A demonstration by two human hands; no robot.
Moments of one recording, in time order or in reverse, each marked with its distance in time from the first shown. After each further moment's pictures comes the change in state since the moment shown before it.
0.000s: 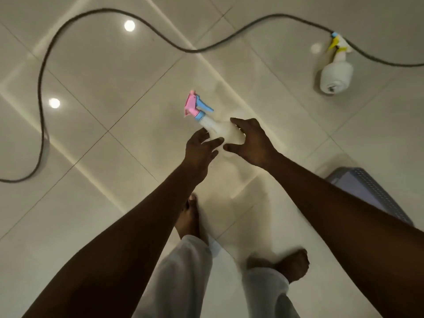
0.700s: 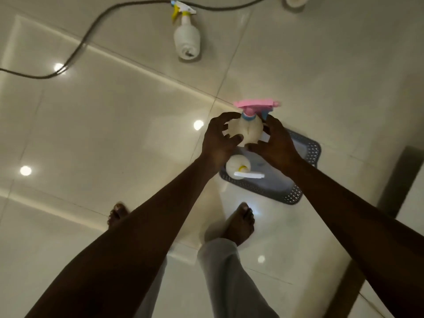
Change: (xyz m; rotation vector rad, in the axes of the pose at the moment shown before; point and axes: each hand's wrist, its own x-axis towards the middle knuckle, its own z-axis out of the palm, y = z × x) left_hand -0.109 -0.189 0.319 0.832 -0.400 0.387; right_hand -0.247 0.285 -0.178 0.371 0.471 0.198
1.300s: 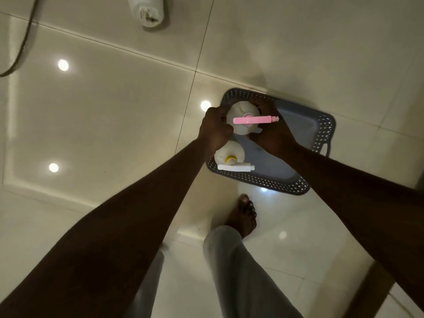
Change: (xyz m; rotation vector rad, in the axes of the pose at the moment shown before) left_hand 0.079 -0.079 0.078 0.404 -0.118 -0.205; right_hand 0.047 0.144 0.011 0.035 -0.060 -0.018
